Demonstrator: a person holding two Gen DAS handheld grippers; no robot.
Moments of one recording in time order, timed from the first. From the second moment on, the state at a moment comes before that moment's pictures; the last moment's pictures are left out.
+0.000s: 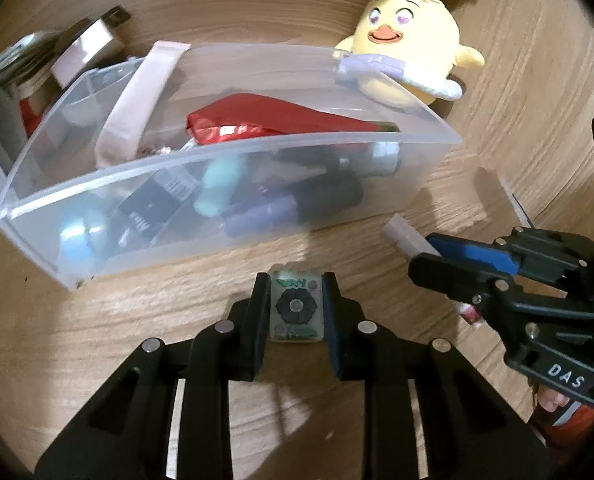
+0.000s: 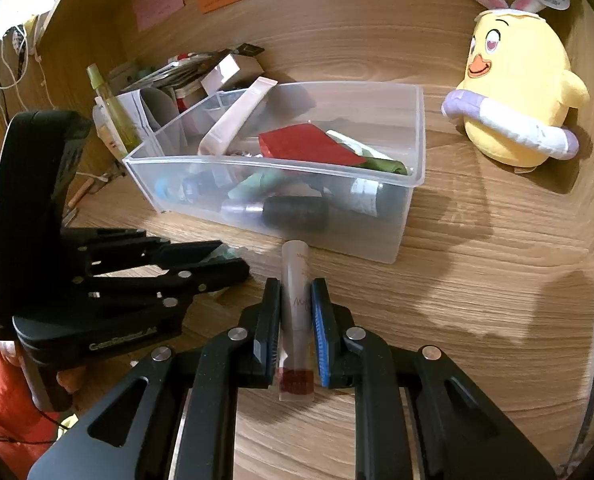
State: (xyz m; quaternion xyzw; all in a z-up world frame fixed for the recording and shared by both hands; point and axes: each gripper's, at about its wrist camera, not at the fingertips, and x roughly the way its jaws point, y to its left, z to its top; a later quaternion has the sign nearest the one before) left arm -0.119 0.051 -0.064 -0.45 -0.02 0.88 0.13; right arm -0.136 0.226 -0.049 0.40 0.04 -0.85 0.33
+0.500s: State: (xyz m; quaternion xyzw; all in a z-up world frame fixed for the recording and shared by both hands) left arm -0.081 0.026 -0.029 -0.40 -0.05 0.91 0.10; right arm -0.132 0.217 -0.026 0.36 0.04 -0.87 0.34
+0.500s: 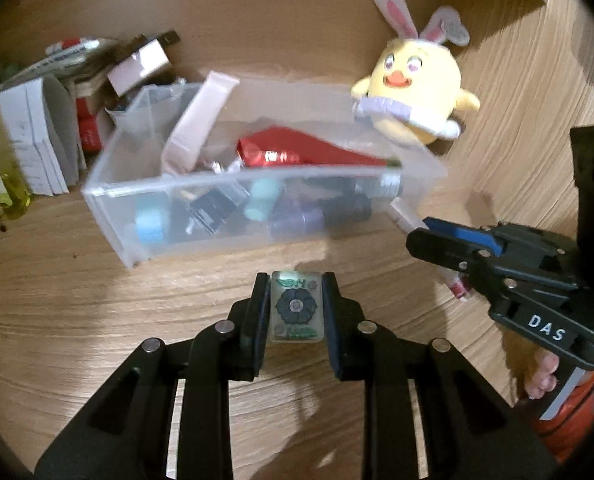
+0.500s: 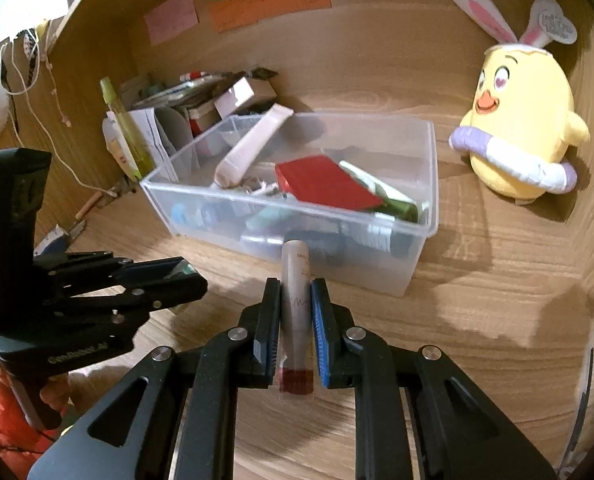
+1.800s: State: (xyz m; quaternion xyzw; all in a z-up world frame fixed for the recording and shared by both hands) left arm -0.165 -0.007 0.013 -0.36 -0.06 0.93 0.09; right arm -0.217 0.175 0.022 0.33 0.08 -0.89 0.32
